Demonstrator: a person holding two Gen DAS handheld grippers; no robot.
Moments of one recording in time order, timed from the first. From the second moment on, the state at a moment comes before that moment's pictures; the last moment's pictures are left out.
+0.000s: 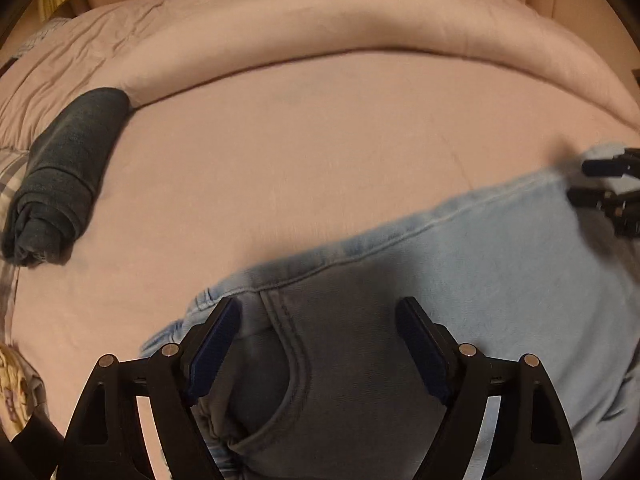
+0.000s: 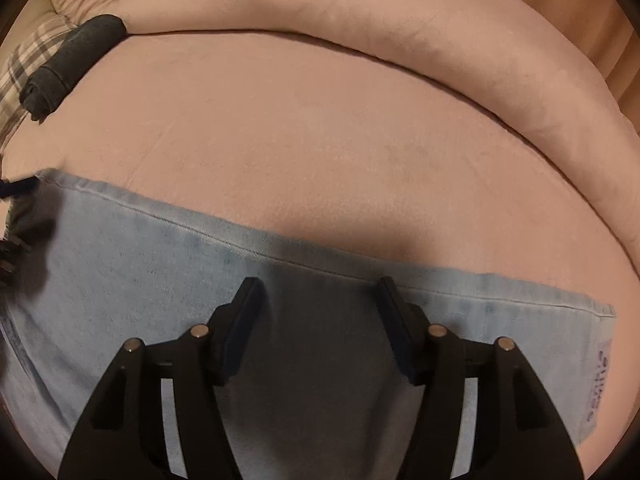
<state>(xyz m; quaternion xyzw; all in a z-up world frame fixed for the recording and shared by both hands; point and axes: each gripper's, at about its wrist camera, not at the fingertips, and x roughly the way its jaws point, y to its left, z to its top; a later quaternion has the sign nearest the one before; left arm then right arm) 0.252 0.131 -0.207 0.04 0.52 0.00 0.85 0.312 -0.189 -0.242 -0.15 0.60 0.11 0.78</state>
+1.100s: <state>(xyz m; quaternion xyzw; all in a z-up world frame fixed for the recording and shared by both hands) 0.246 0.198 -0.193 0.01 0.52 -0.04 0.86 0.302 -0.068 -0.246 -0.28 0.59 0.28 0.71</state>
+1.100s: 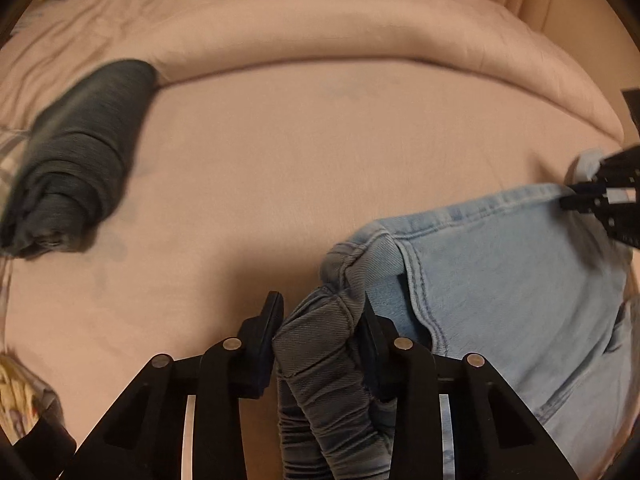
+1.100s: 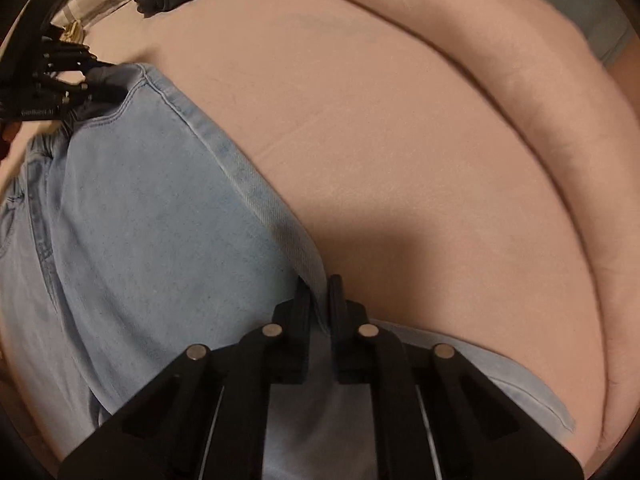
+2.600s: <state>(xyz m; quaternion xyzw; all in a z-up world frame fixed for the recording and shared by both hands) -0.004 0.180 -0.203 0.19 0.38 -0.08 0.90 -0.021 -0.092 -0.194 -0.46 0.45 0.32 0.70</state>
